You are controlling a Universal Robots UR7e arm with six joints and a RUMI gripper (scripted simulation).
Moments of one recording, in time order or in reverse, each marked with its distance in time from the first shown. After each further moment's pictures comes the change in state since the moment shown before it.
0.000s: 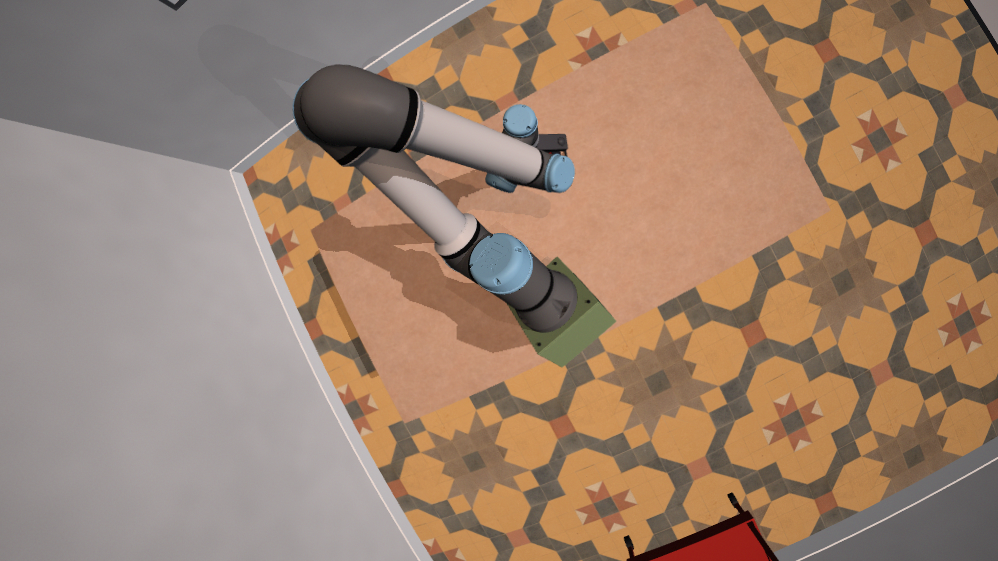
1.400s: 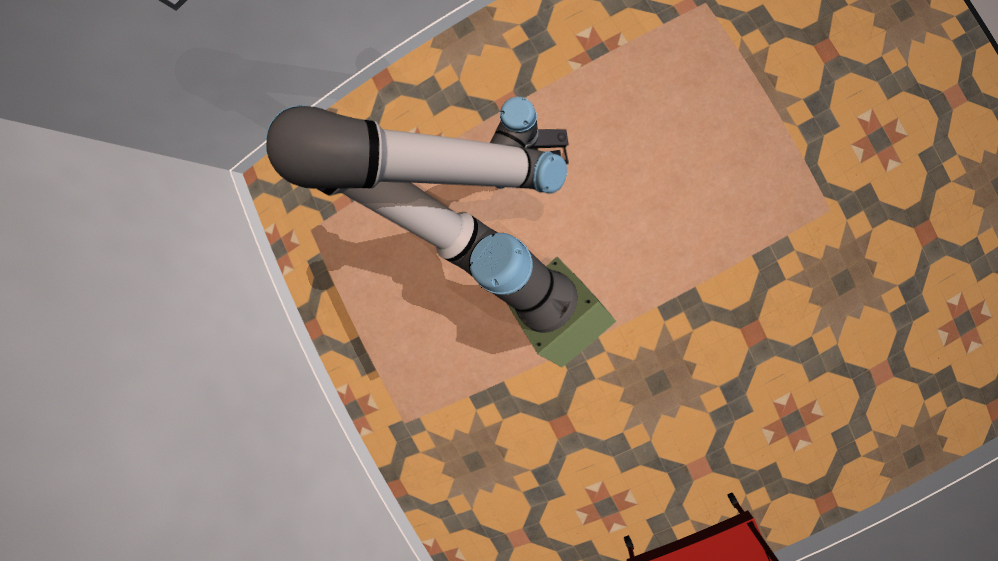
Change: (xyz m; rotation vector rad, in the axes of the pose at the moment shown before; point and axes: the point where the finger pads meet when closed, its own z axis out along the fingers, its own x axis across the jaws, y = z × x) arm 0.000 0.000 -0.039 0.000 0.000 0.000
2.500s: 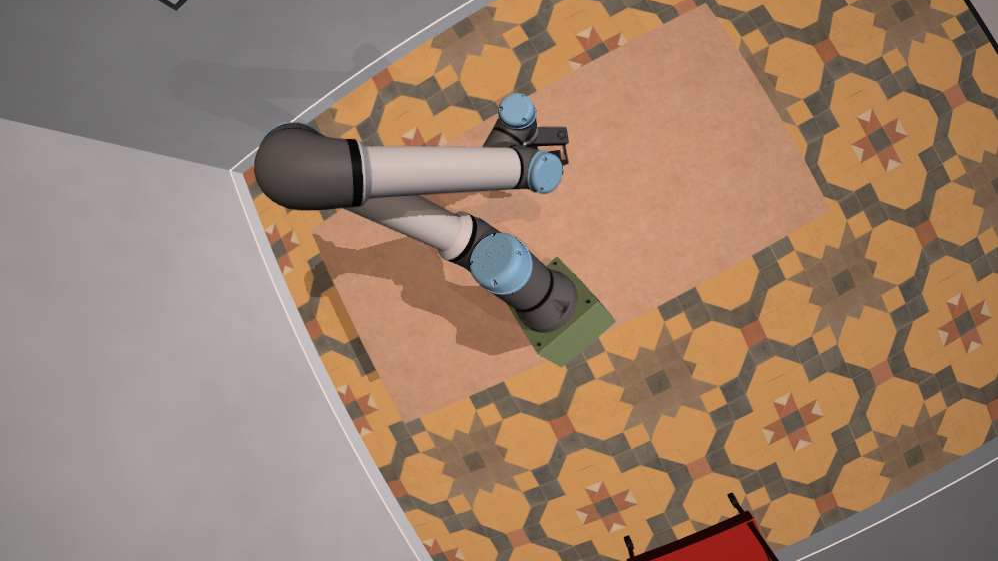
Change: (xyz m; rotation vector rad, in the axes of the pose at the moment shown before) arm 0.000 0.000 -0.018 0.002 -0.001 0.000
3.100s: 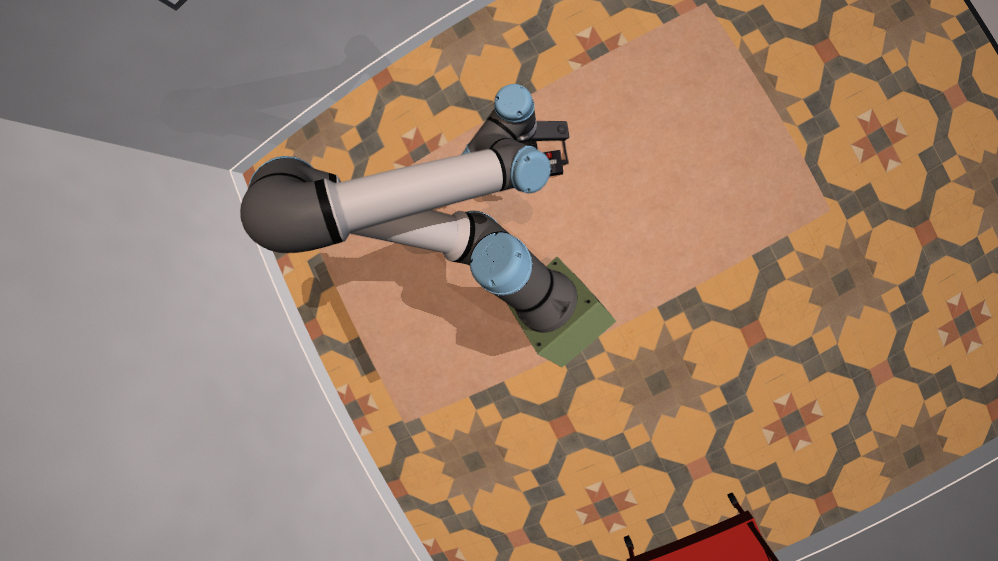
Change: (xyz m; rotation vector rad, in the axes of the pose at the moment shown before) arm -0.001 0.000 -0.040 0.005 -0.002 0.001
